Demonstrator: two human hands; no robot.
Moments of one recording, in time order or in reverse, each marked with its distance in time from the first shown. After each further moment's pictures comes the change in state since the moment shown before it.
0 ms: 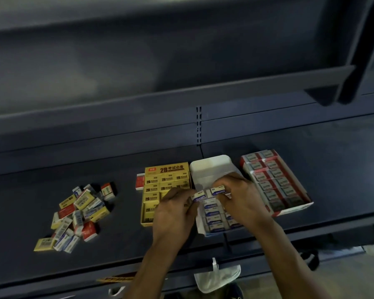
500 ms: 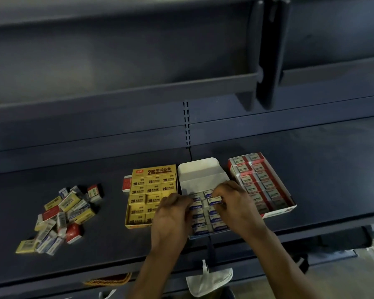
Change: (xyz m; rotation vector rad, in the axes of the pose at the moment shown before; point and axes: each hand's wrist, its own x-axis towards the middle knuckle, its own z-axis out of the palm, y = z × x) left_hand -0.007 0.015 0.034 0.139 0.013 0.014; right_hand -0.013 0.034 -0.002 -0.065 -0.030 -0.025
